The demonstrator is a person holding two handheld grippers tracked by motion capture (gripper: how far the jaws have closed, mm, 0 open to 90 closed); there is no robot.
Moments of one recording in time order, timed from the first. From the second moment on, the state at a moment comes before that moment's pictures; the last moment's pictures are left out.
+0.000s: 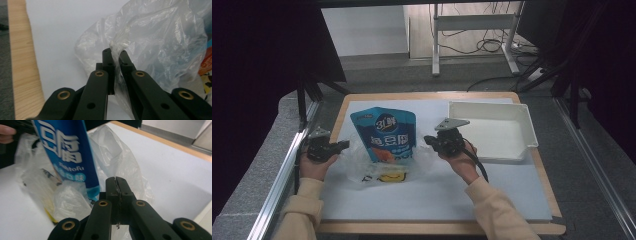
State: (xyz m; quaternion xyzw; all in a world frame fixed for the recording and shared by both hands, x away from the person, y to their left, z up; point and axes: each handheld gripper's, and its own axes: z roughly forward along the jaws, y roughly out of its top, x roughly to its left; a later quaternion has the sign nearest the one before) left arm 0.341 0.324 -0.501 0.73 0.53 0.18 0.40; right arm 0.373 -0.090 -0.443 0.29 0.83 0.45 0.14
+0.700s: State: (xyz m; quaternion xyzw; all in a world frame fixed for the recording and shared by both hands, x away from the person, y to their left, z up) left arm 0.341 0.311 -0.532 0.74 0.54 0.15 0.37; right arm 0.380 -0.074 -0.515 0.36 0.84 0.37 0.17
